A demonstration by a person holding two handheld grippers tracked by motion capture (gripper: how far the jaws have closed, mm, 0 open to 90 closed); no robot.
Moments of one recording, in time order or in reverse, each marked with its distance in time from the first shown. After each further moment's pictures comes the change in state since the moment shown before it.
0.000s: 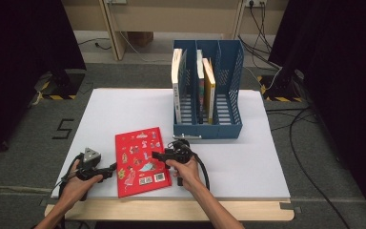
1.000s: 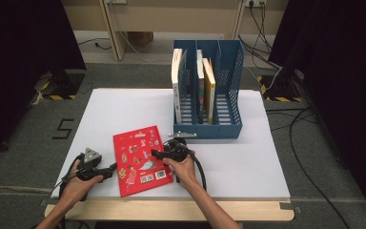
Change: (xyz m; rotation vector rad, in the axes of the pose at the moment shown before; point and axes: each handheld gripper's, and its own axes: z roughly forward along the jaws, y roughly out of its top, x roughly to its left) left arm -0.002 0.001 -0.001 0.006 0.002 0.011; right arm 0.005 0.006 0.013 -0.004 -0.095 -0.096
